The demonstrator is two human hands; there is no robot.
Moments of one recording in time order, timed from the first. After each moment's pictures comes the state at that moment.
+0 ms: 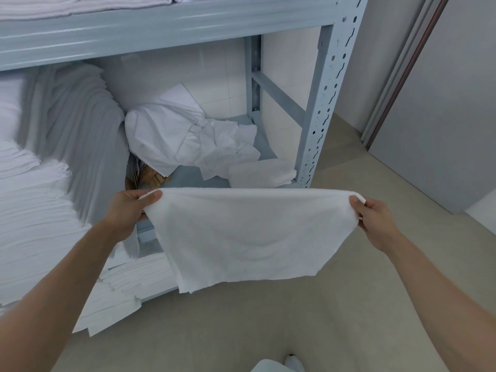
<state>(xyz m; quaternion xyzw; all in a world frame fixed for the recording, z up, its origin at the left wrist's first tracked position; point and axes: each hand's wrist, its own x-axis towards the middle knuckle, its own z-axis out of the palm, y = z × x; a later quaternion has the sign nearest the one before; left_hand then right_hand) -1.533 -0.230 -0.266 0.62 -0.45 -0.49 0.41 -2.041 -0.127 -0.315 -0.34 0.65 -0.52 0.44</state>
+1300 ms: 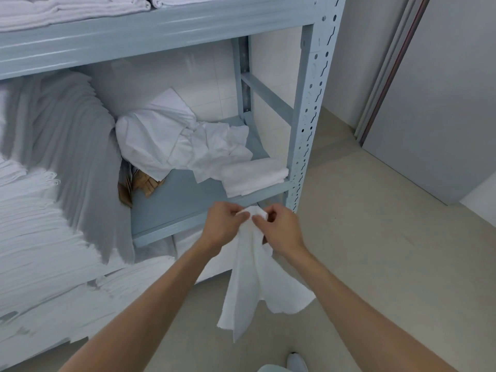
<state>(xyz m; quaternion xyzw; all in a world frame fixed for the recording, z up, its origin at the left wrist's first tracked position) -1.722 -0.164 -0.271 0.59 -0.62 -0.44 0.28 -1.862 -0.119 -0.289 -0.48 0.69 -0.42 0.34</state>
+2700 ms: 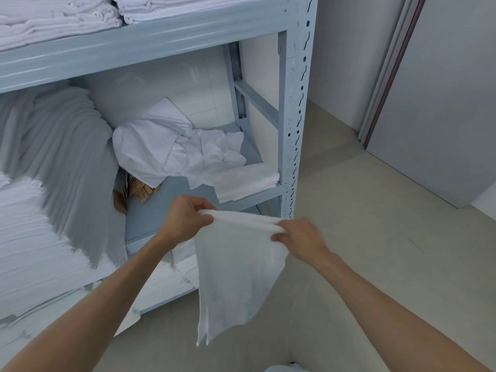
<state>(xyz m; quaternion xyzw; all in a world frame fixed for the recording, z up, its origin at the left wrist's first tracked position) -1.711 -0.172 -0.245 0.60 -0.70 -0.30 0.24 -1.972 -0.115 -0.333 -0.70 0.68 -0.18 0.17</state>
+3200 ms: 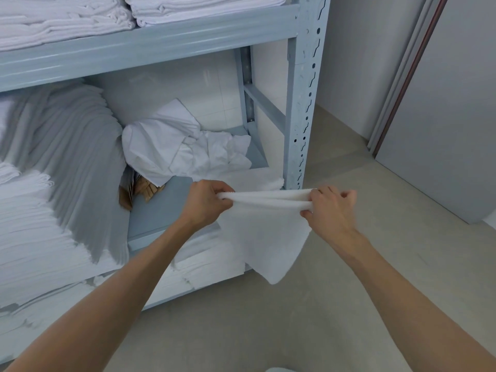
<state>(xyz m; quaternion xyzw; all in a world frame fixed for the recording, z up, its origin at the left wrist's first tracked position) -1.754 -0.184 -0.228 0.56 -0.73 -0.25 0.30 -2.017 -0.133 -0.271 -0.65 0.75 -0.09 -0.08</state>
